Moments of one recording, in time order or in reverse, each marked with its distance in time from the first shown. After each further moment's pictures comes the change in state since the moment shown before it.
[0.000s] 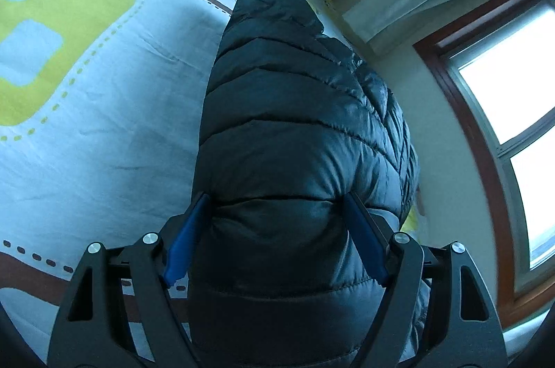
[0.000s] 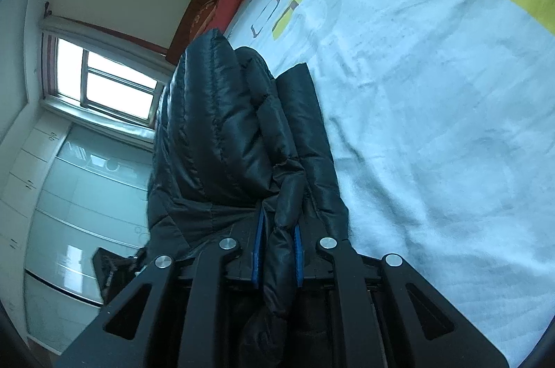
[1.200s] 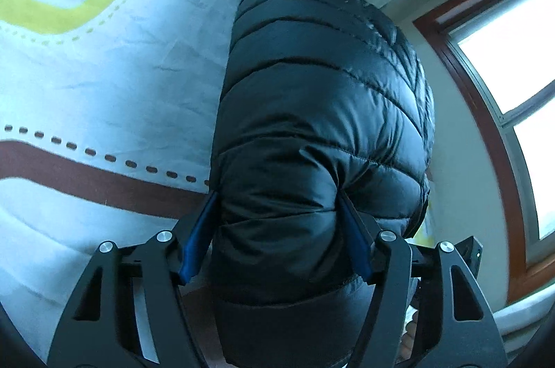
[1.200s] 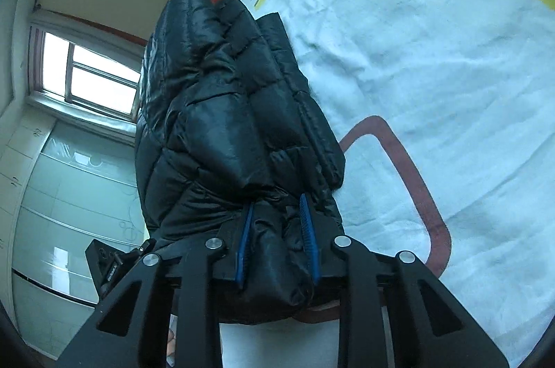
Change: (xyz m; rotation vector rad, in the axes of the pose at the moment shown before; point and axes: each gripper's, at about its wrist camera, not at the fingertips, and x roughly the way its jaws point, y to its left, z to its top) left arm -0.018 0.004 -0.075 0.050 0.040 0.031; right arm -0.045 -0.001 -0.098 0.003 -0.005 -0.094
